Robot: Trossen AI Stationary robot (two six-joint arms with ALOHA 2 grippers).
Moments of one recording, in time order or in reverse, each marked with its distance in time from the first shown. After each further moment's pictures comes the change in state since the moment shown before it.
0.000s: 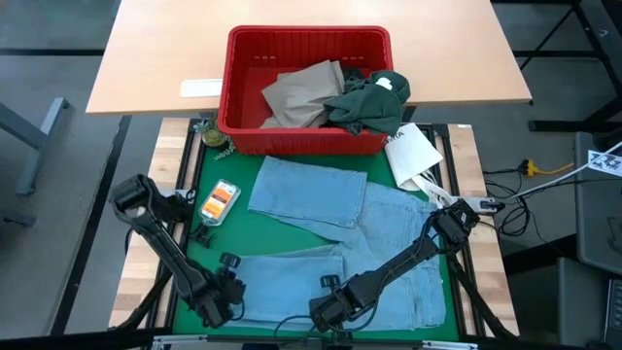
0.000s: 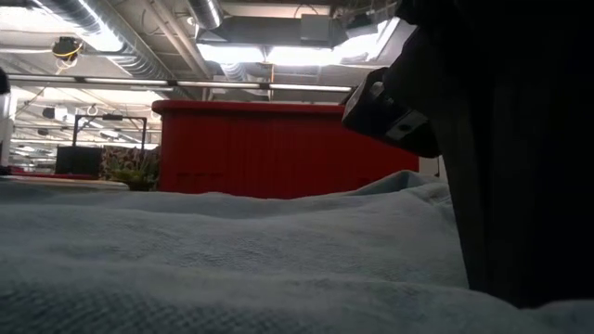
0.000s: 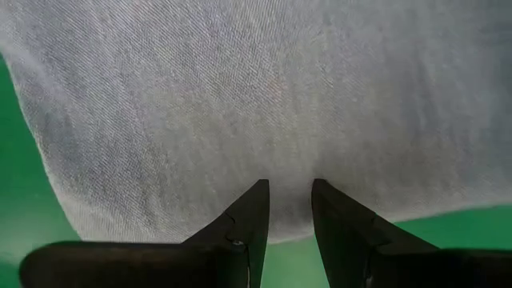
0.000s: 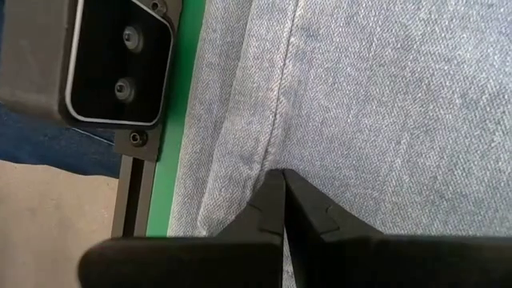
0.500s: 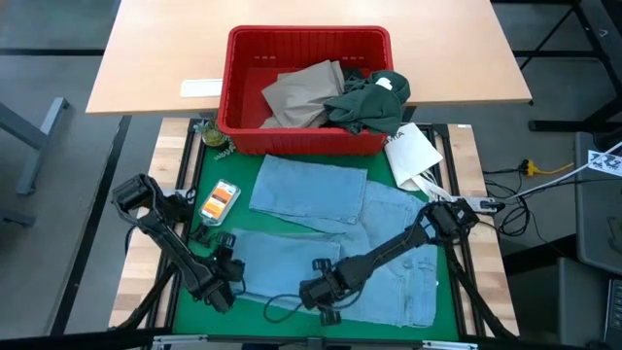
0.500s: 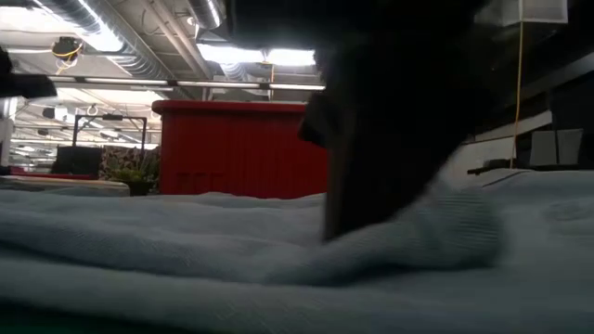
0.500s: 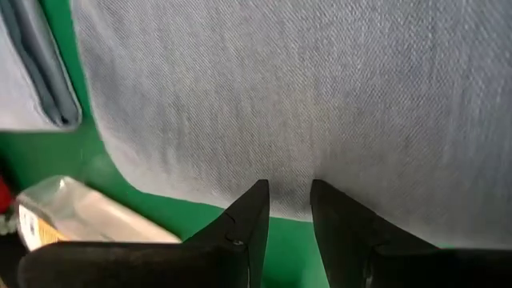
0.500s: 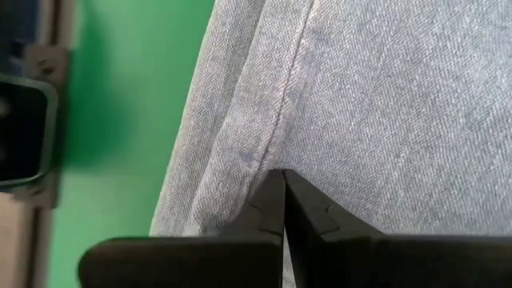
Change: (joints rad) left arm 0.055 -0.001 -0.082 -0.239 -0.137 -0.033; right arm -0.126 0.001 -0.001 -0.004 0.031 -0.096
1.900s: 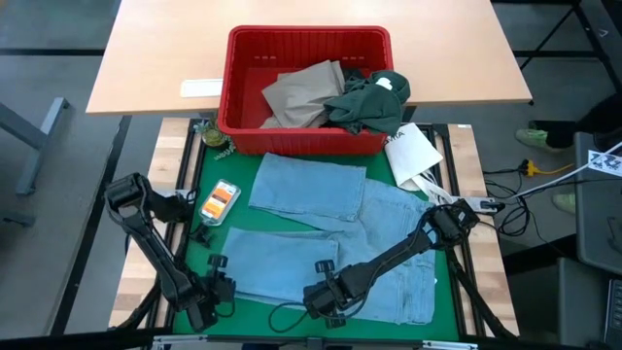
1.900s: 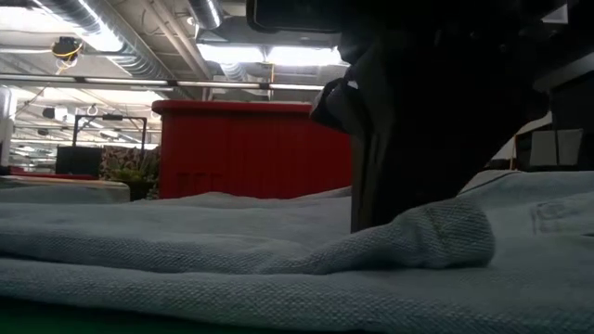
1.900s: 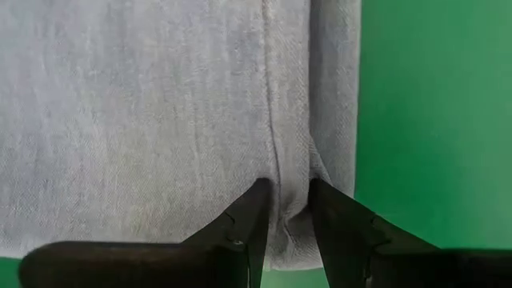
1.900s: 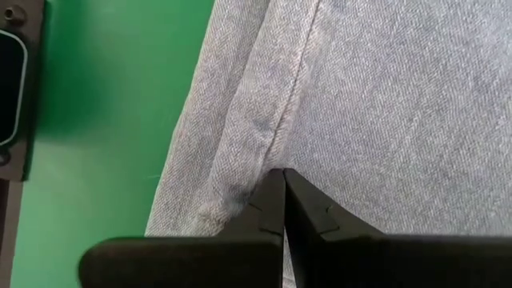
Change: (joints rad) left arm -0.174 -0.032 0.003 0.317 0.103 -0.249; right arm 0.074 0.008 0.037 -0.099 0.075 -0.005
